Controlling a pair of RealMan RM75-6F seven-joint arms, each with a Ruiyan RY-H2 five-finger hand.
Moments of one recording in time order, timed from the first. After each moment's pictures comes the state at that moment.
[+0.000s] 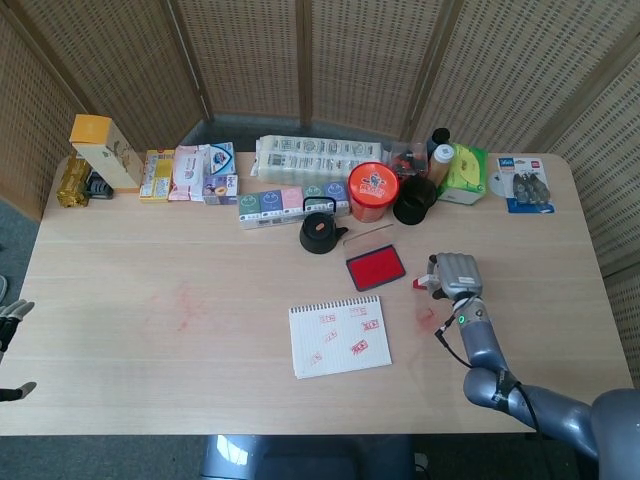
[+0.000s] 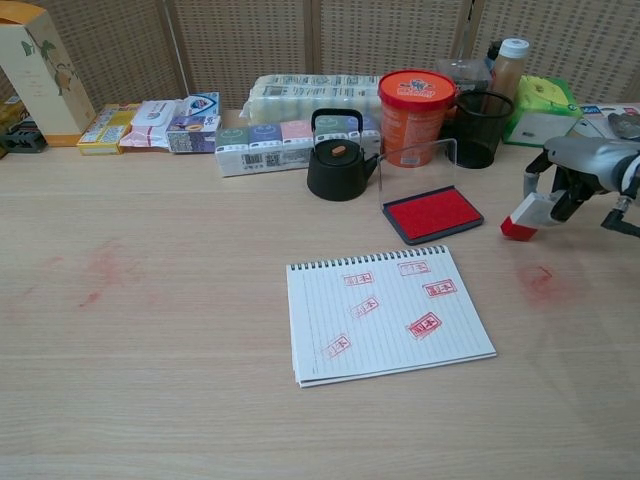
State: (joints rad) left arm -0.07 -0.85 0.04 -1.81 1.40 1.29 -0.09; right arm 0.76 -1.59 0.16 -1.20 -0.68 0.86 -0.42
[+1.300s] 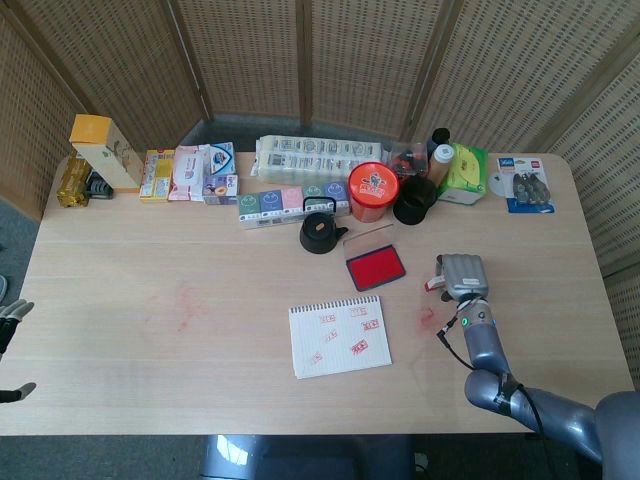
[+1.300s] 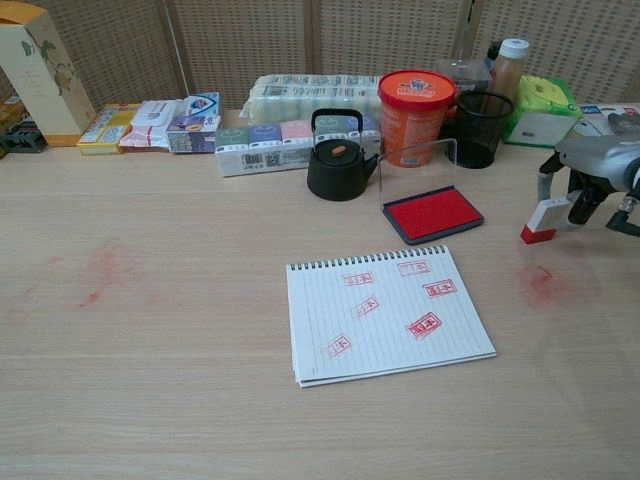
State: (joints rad) left arm -0.06 -0.84 0.05 -1.81 1.43 1.32 -0.12; right arm 0.75 -1.59 0.17 -1.23 -0.64 0.91 -0.57
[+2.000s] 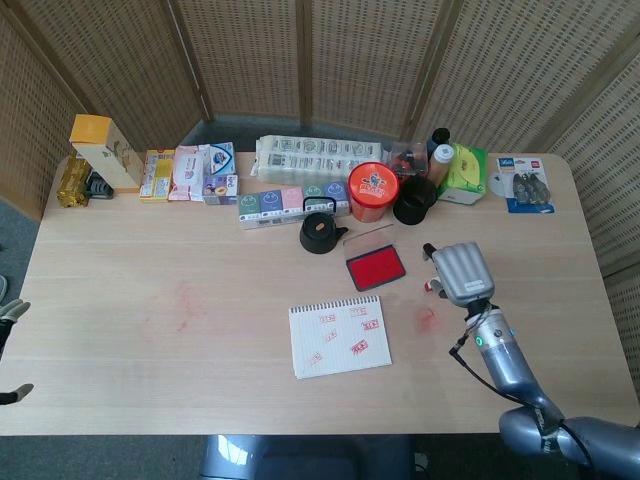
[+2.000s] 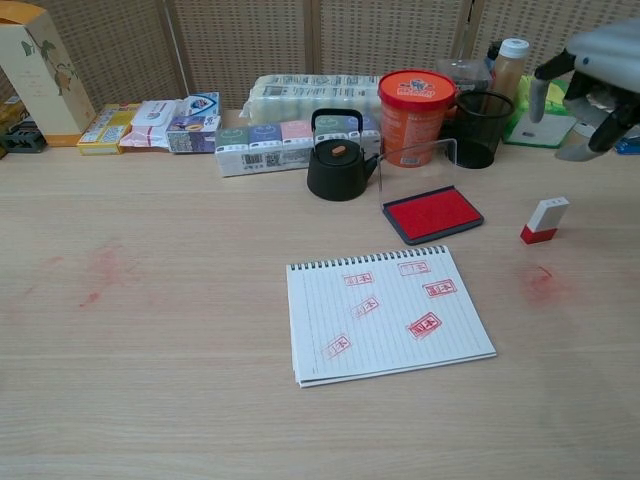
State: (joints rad) left arm -0.05 -0.82 0.06 -1.81 1.48 1.36 -0.16; right arm 0.66 -1.32 0.12 -1.63 -1.14 1.19 -0.51
